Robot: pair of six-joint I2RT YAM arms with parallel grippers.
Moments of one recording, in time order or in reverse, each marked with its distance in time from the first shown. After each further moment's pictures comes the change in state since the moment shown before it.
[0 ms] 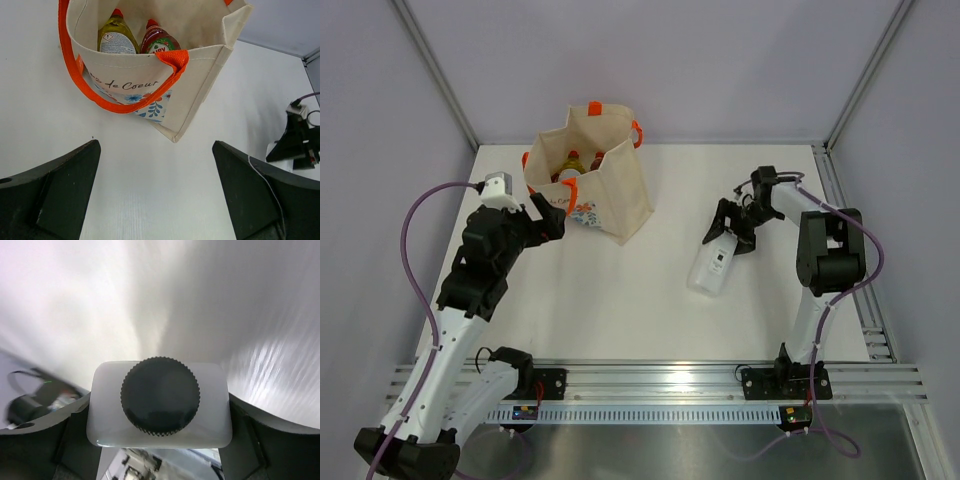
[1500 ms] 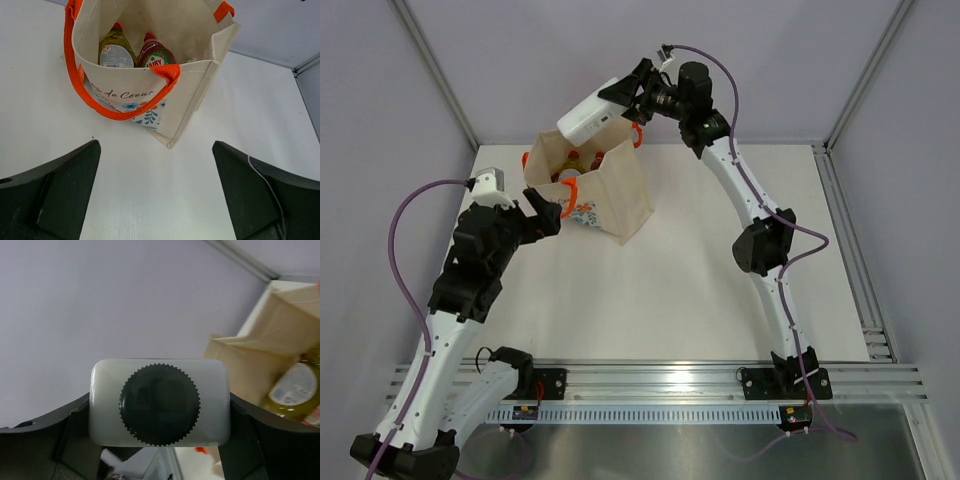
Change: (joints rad) left arm -0.007 -0.008 0.068 -0.043 -0.020 -0.013; right arm 0.308 0.435 1.298 0.762 -0.183 0.779
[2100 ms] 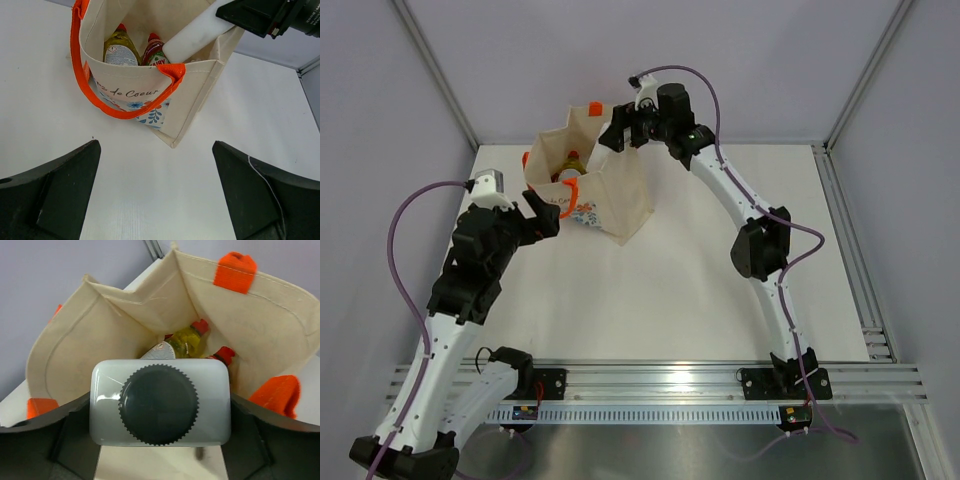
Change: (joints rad) left arm 0.000 -0.016 0.002 -0.020 -0.014 0.009; right arm 0.056 -0.020 -0.206 -0.169 0.209 -0.867
